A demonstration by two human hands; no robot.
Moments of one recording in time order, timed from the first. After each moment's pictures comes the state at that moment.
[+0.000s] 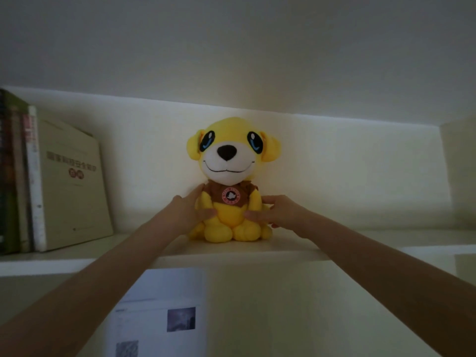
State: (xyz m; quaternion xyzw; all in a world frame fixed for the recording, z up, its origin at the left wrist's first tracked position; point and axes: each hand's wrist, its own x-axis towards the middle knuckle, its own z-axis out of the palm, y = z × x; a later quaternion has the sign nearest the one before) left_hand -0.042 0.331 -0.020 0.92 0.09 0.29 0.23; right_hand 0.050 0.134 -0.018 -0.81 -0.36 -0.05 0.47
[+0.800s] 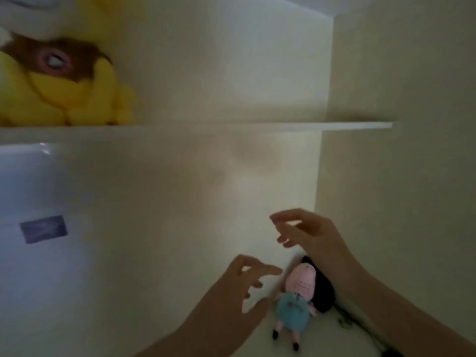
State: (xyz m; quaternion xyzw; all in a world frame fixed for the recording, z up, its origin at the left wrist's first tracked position) left_hand -0.062 0.080 -0.284 0.87 -0.30 0.11 0.36; right_hand -0.022 -0.102 -0.240 -0.75 -0.19 -0.15 0.62
